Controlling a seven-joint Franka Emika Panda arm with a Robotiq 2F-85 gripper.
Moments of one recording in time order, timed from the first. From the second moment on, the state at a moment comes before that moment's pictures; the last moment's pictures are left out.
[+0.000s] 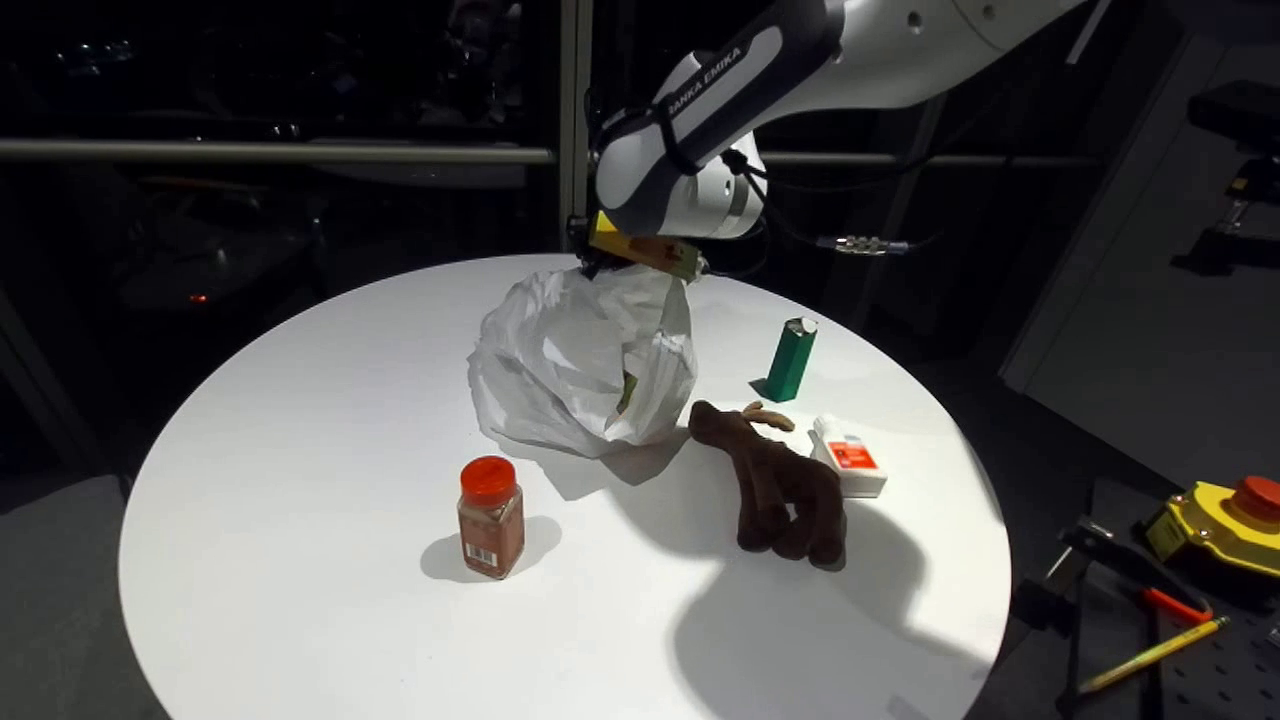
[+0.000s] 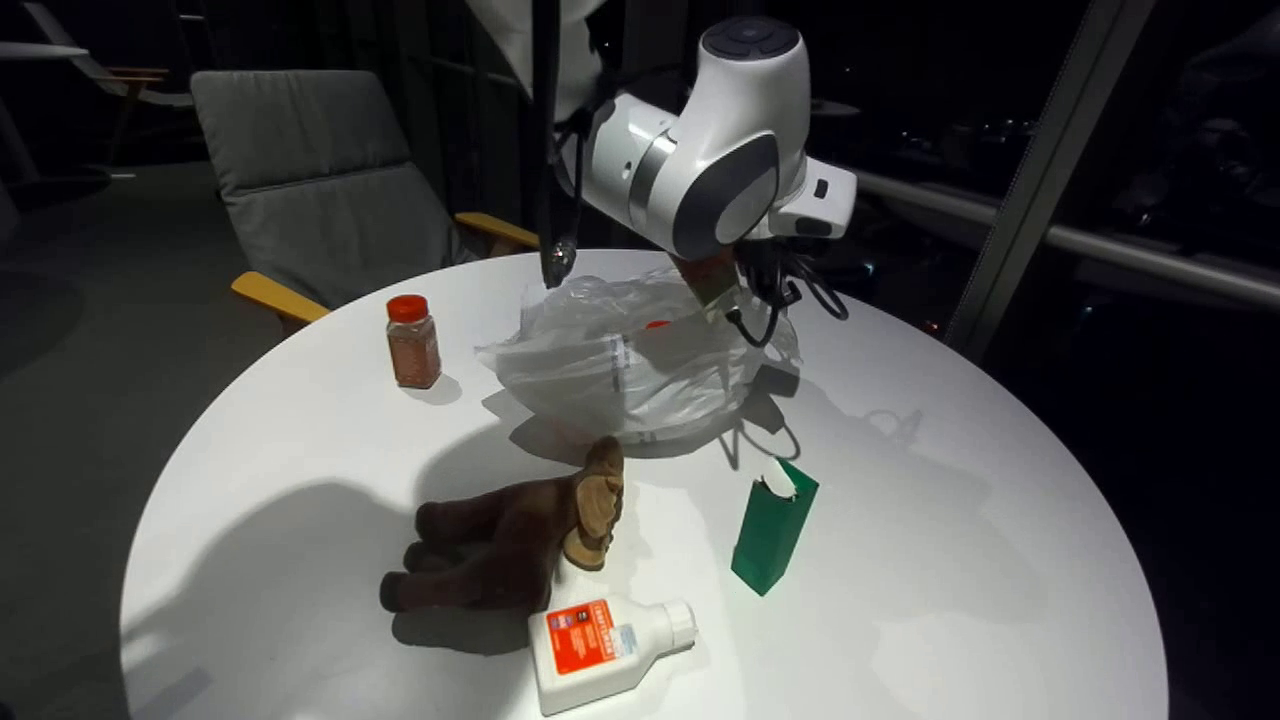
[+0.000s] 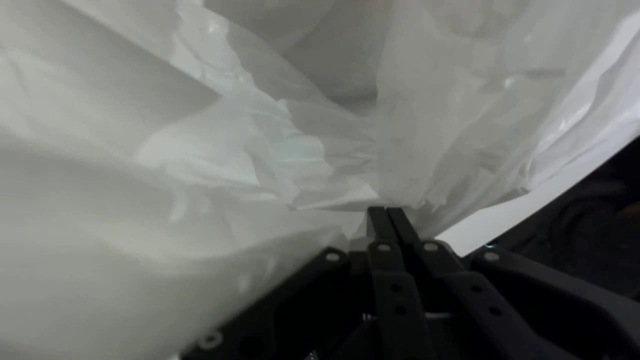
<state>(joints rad) 0.01 1.06 -0.12 -1.28 0.31 2.93 0.39</state>
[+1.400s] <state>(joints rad) 0.03 0.68 -0.07 -1.62 0.14 2.60 0.16</state>
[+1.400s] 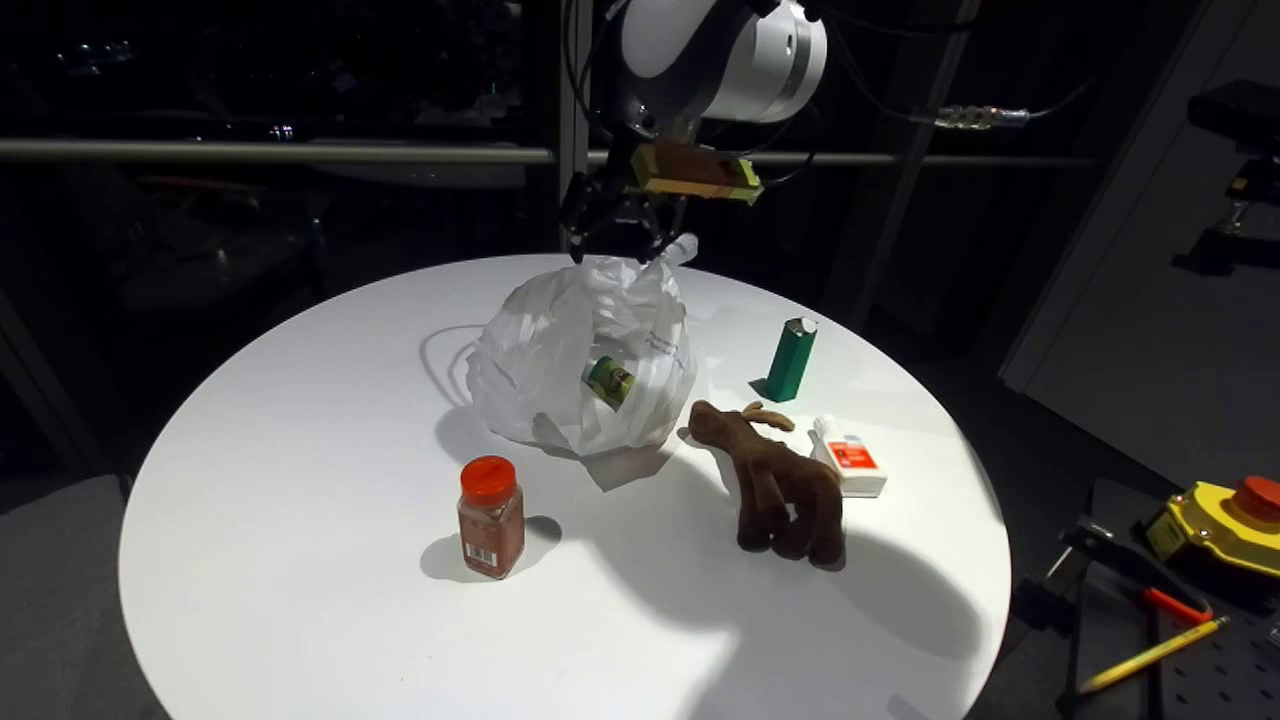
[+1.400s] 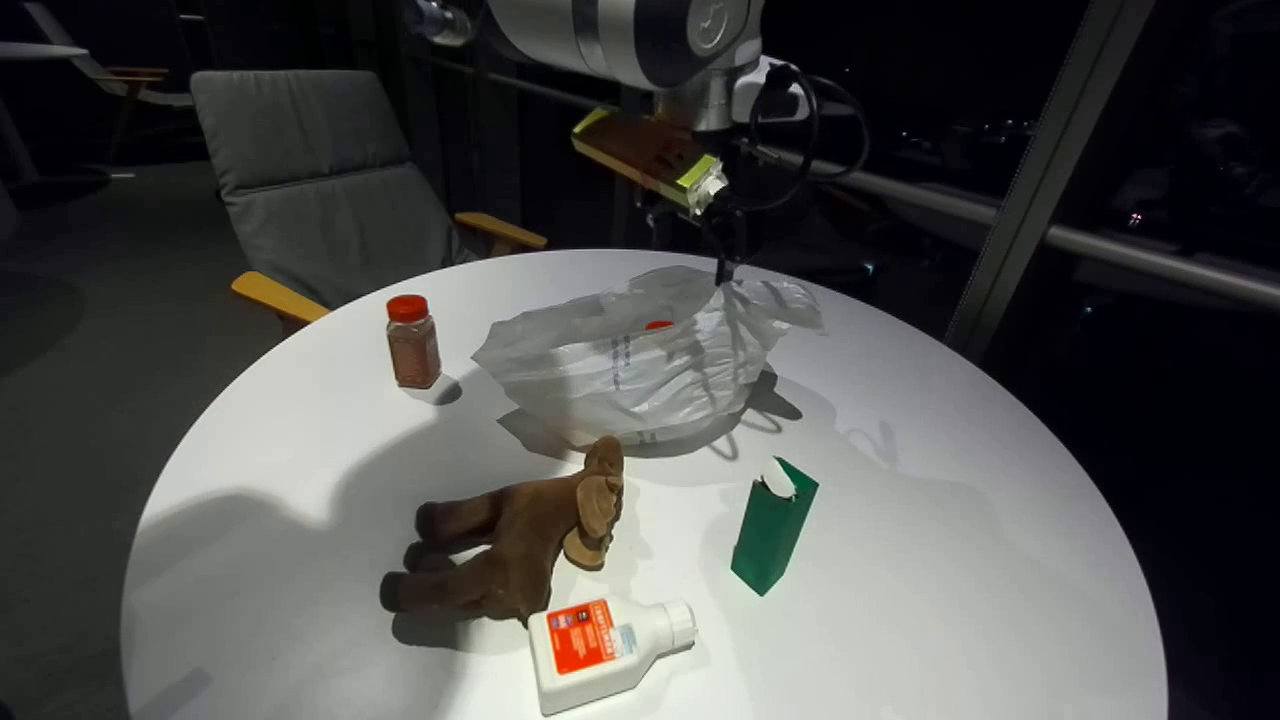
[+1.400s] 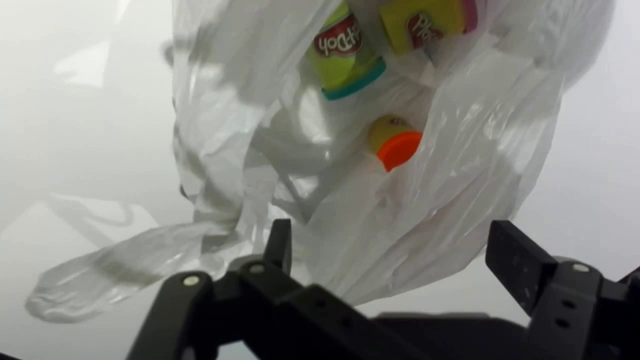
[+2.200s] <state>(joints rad) 0.09 0.65 -0.05 -1.80 -0.24 2.65 -0.05</state>
